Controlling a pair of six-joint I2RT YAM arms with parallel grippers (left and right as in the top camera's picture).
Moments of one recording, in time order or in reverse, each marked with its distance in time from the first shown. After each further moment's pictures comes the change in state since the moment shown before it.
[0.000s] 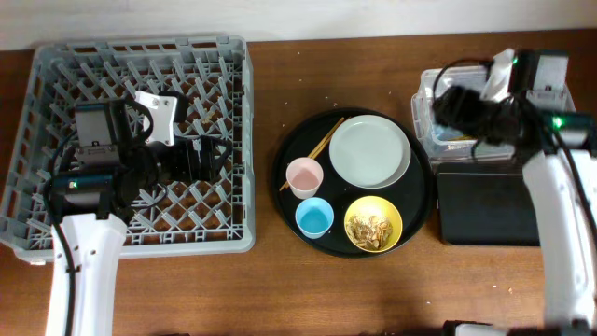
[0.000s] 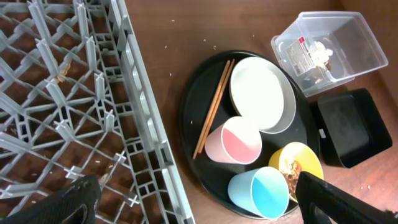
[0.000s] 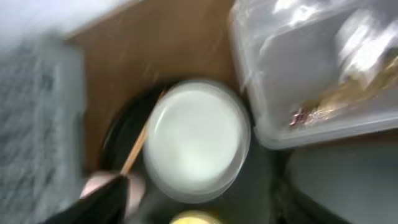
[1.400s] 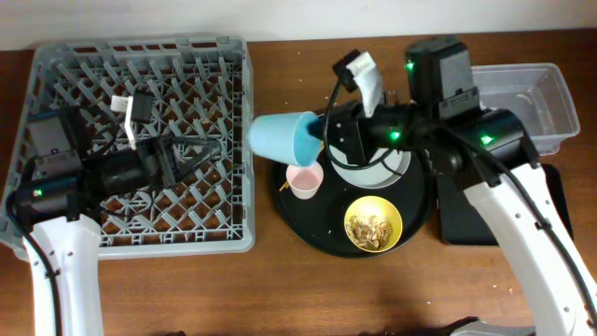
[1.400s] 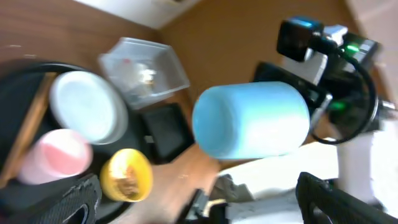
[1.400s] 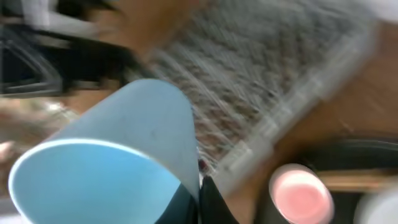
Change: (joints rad) left arm 0.187 0.000 0.005 -0.043 0.820 -0.142; right arm 0.465 0.010 0.187 0.093 -0.517 -0.246
